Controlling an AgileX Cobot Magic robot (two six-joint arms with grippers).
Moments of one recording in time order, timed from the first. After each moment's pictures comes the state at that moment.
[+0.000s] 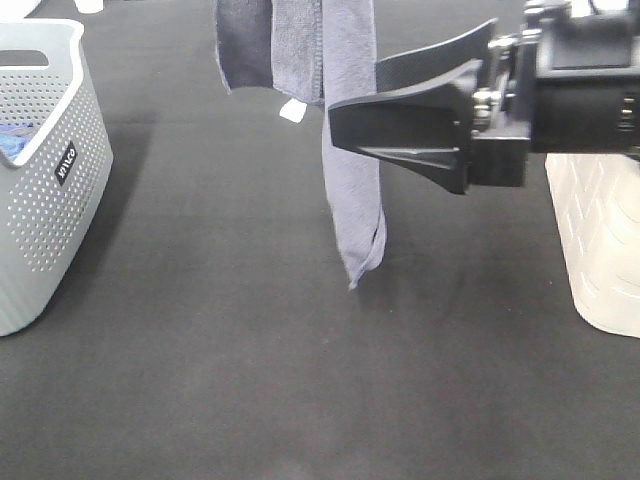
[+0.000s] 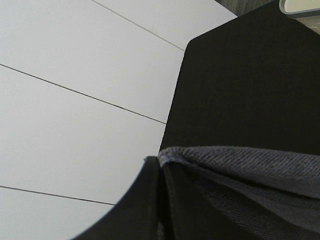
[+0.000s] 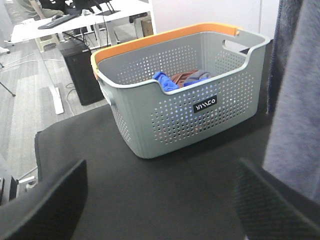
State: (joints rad) left arm -0.75 1.76 -2.22 0.27 0.82 0.81; right arm 0.34 1.28 -0.67 1.73 0.78 -1.88
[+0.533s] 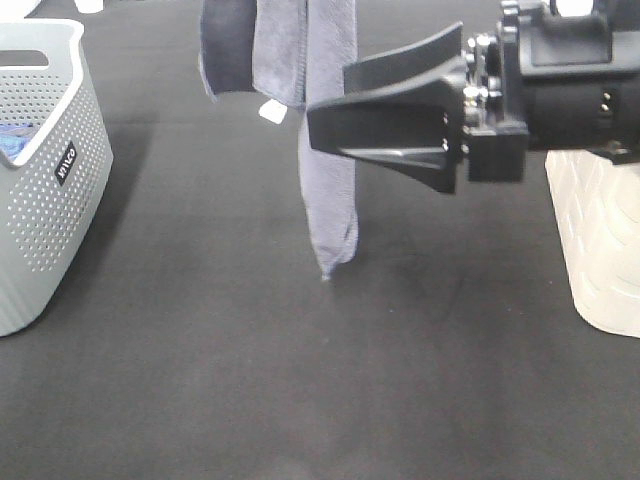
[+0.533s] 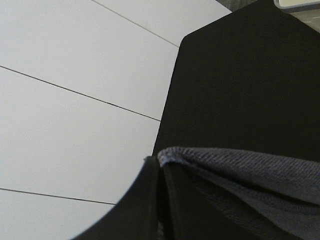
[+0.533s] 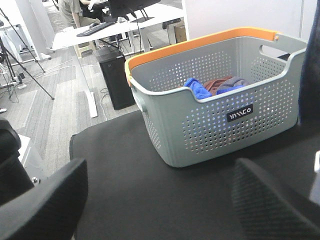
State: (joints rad) left arm -0.75 1.79 -2.22 0.27 0.82 0.81; right arm 0.34 1.35 -0.71 1.73 0.90 -1.89
